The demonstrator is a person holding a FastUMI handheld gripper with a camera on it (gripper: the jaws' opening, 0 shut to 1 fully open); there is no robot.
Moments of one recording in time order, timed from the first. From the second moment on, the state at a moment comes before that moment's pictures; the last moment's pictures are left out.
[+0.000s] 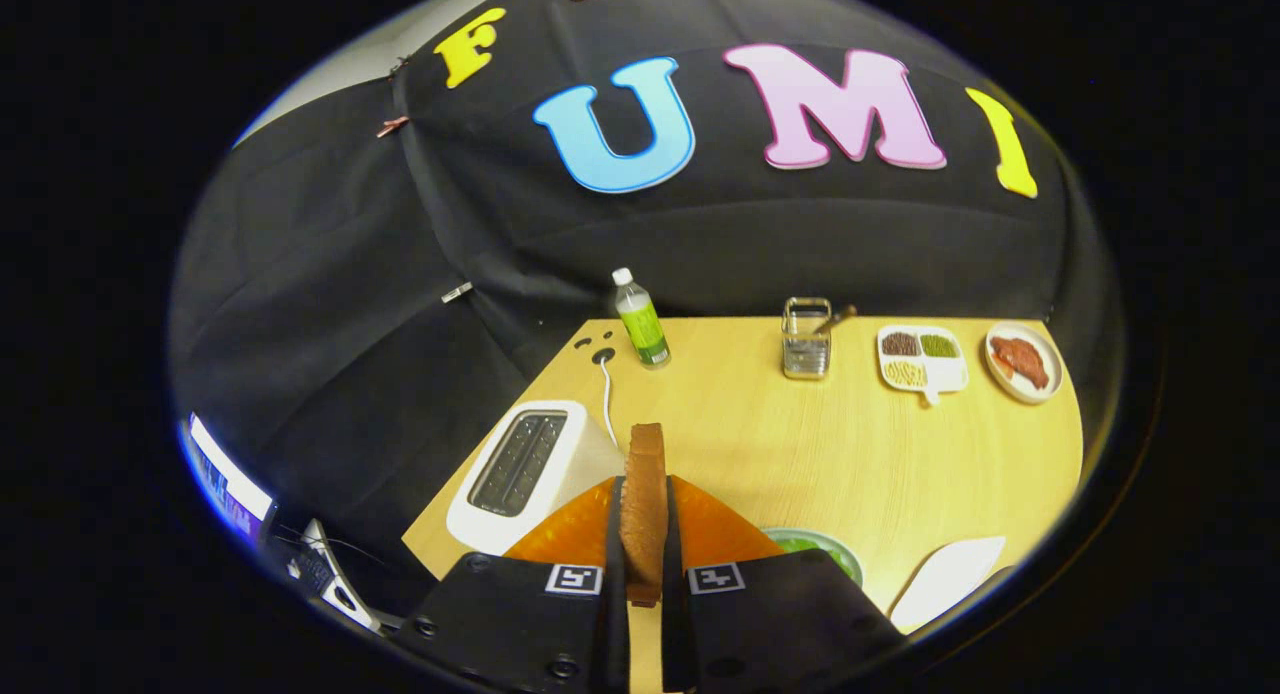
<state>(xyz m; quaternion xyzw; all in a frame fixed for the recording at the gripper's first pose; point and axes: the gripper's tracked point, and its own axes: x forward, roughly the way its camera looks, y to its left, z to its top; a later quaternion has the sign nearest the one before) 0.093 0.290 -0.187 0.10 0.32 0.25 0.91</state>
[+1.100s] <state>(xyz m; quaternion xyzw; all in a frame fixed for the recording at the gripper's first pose) 0.086 0.203 -0.336 0.17 0.39 0.16 0.89</state>
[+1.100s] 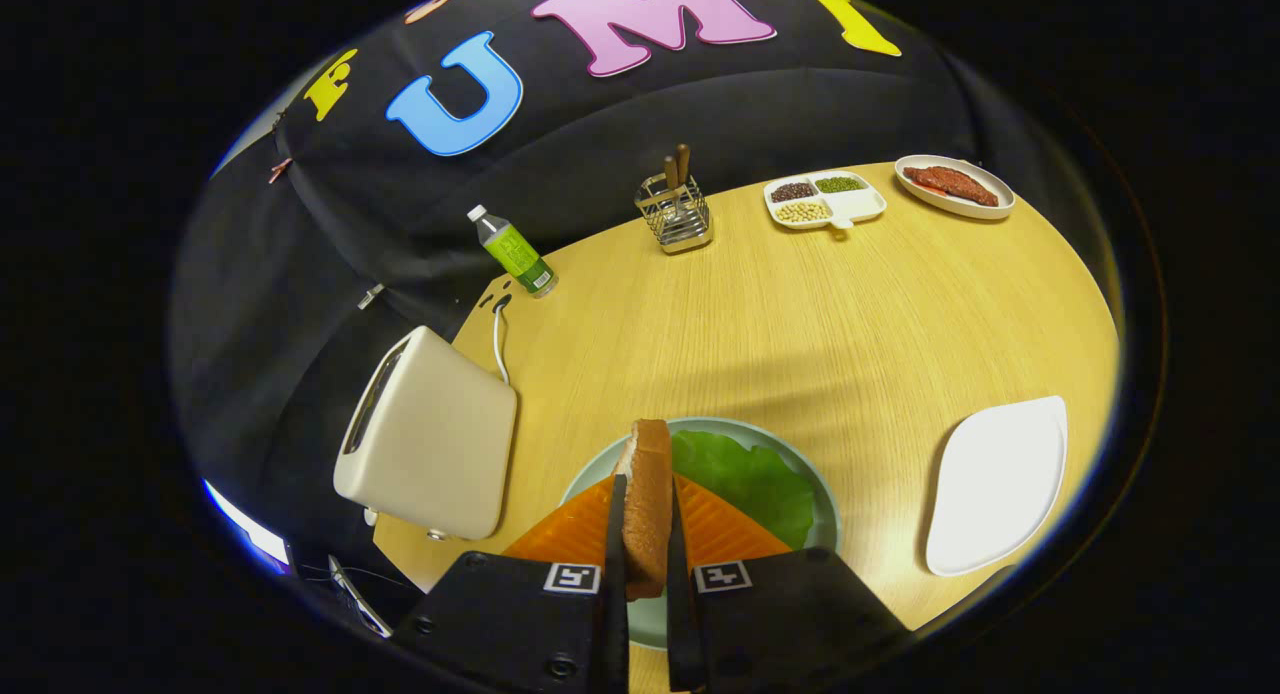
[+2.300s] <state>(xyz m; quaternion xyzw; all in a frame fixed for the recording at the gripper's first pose) 0.057 0.066 -0.153 0.00 0.20 0.07 0.98</state>
